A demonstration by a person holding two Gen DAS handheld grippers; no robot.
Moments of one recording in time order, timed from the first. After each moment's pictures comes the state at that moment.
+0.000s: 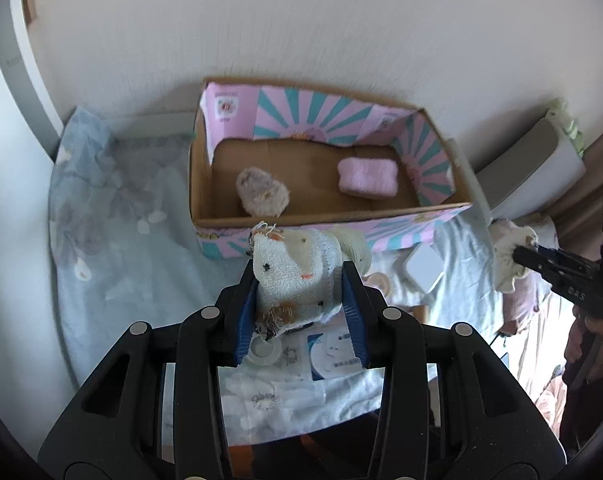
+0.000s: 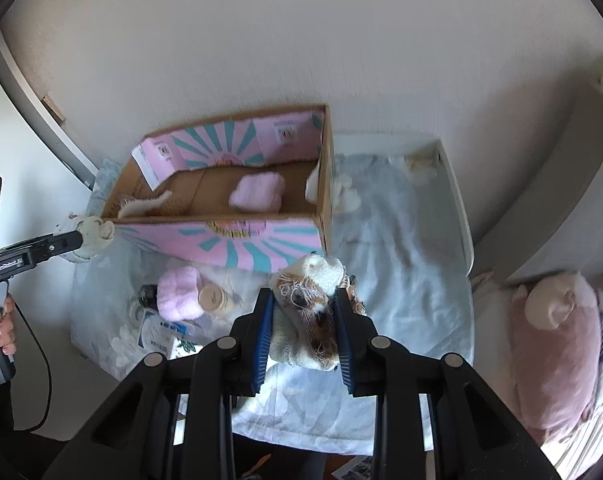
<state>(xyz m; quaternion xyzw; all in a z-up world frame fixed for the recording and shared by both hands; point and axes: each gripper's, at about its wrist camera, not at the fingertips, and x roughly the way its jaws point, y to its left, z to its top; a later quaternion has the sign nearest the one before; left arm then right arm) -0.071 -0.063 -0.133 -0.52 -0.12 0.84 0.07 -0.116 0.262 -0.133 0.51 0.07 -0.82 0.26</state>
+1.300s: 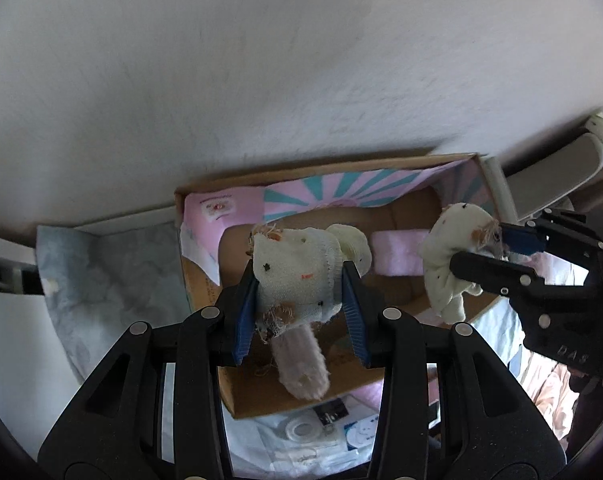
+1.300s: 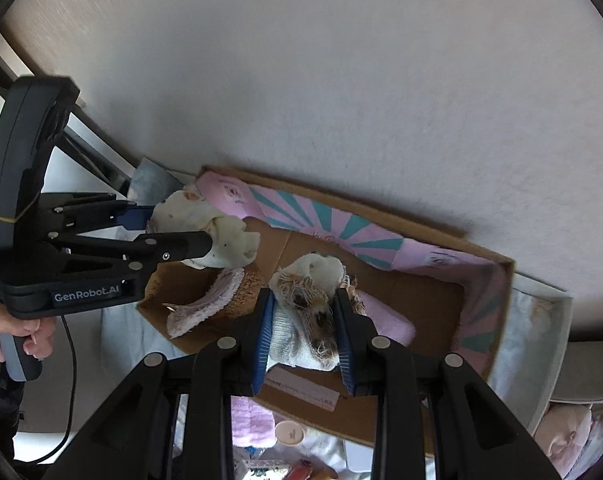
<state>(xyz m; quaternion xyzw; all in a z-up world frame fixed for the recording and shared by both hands) -0.246 -0.074 -0.157 -0.60 -0.05 0.79 0.09 -0.232 0.072 -0.144 0.55 0.14 -0.73 0.38</state>
